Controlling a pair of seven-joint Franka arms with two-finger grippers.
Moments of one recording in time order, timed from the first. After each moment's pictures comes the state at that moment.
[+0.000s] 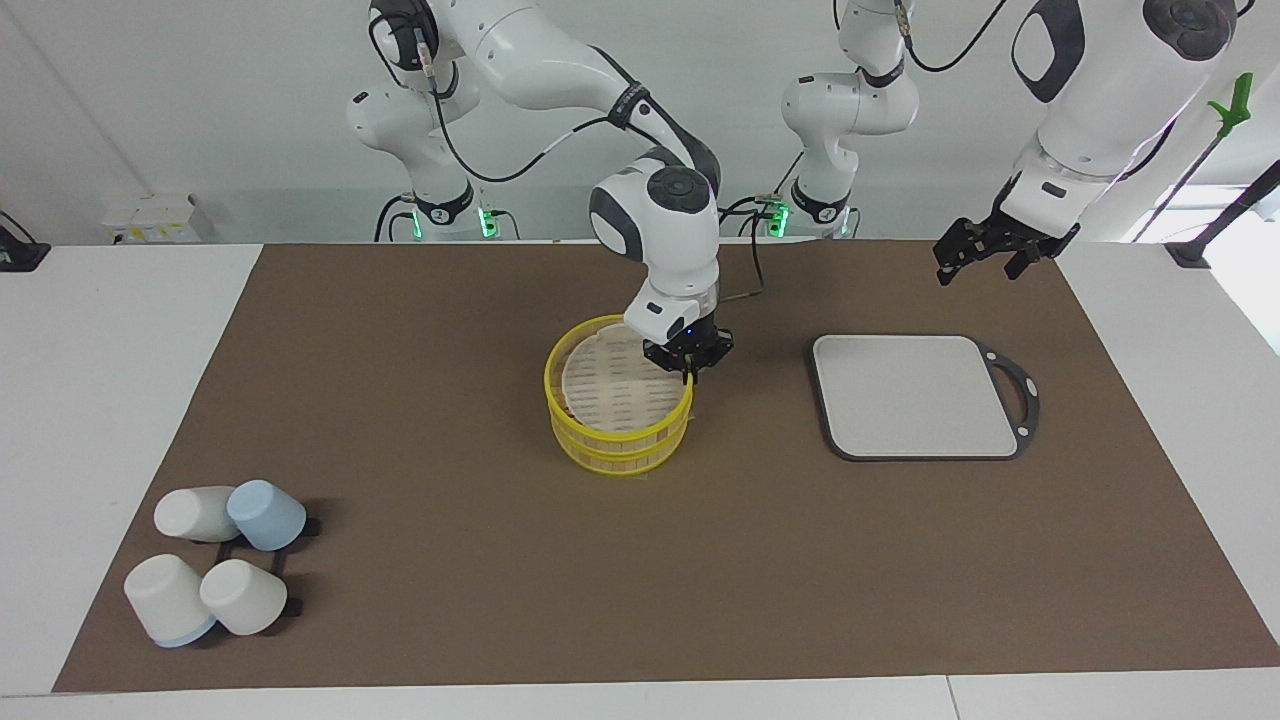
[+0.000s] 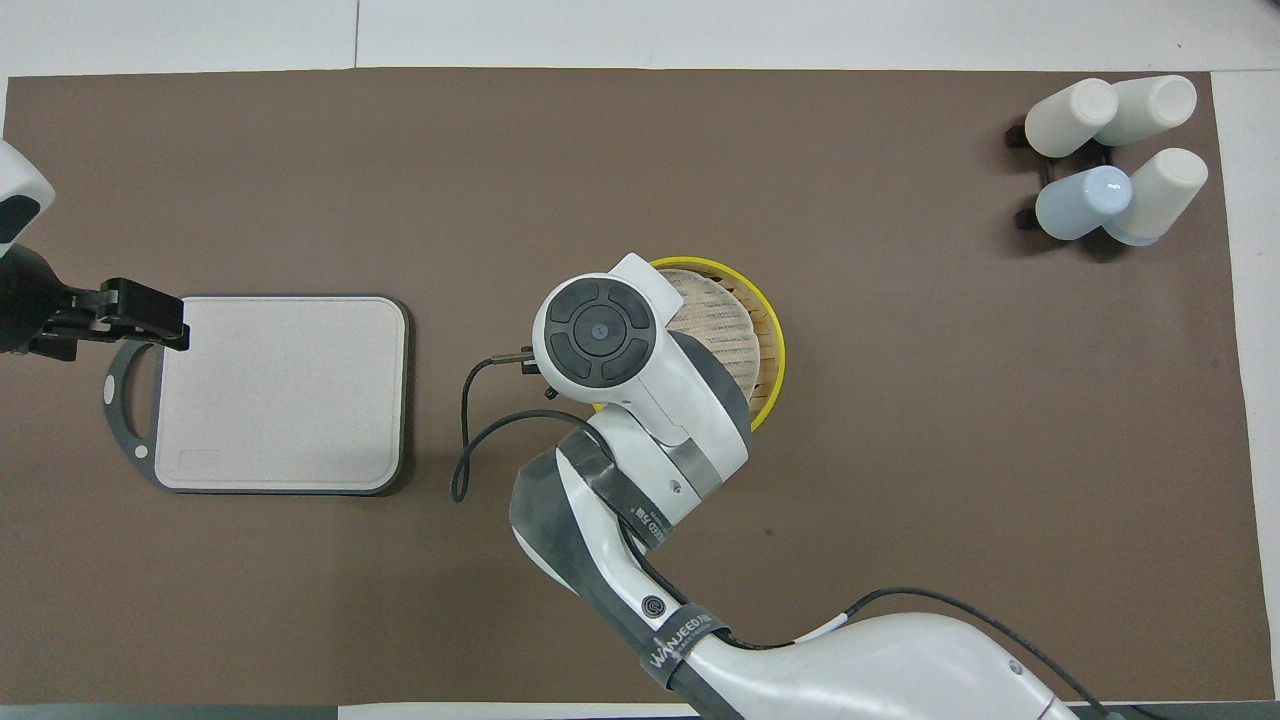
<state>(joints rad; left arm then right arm) -0.11 -0.02 0.05 -1.64 0.00 1.54 -0.07 0.70 0.47 -0.01 -1.58 0.05 2.18 0.65</state>
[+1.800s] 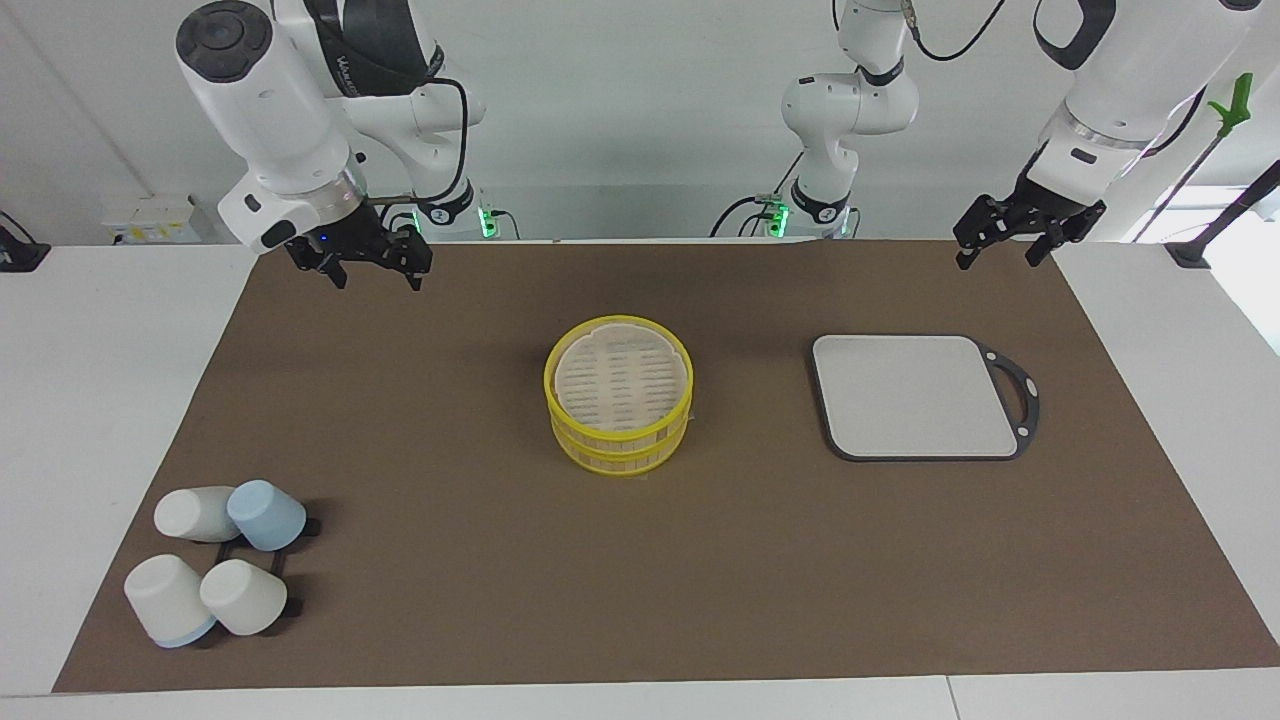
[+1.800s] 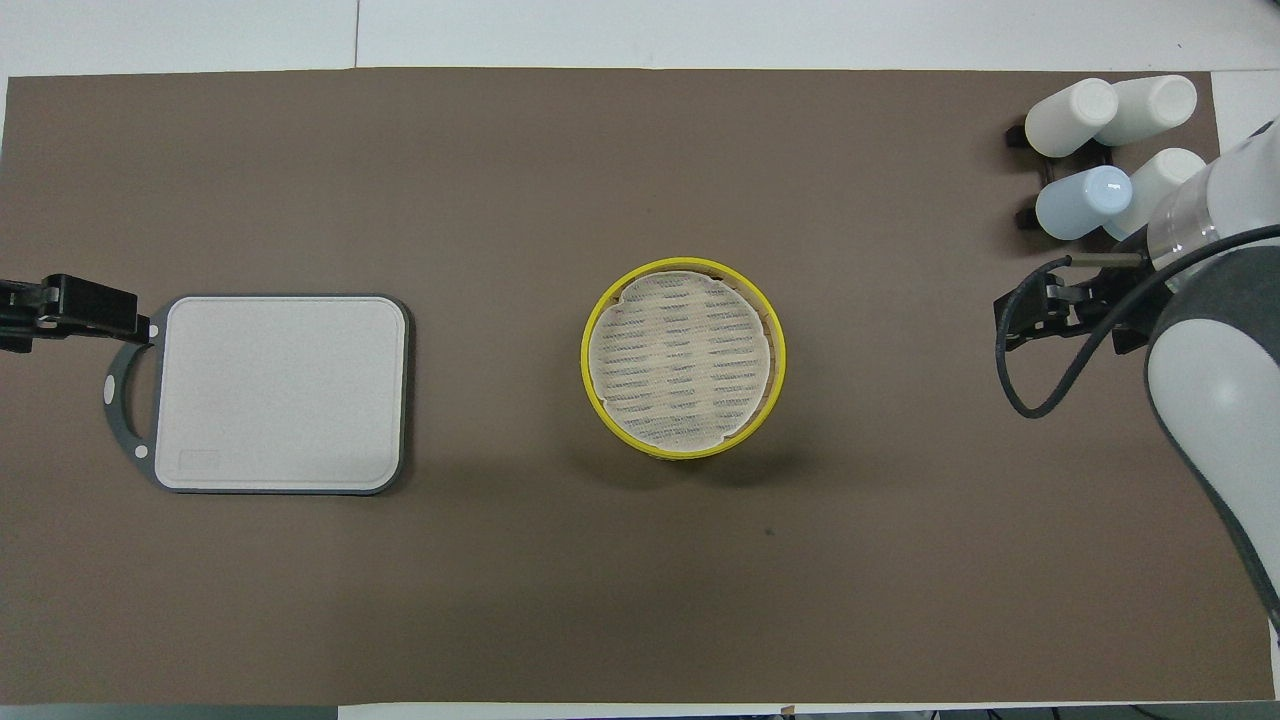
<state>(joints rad) -0.08 -0.05 0.05 -1.62 -0.02 1.54 -0.02 0.15 0.04 -0.04 -1.60 0.01 1.48 0.17</state>
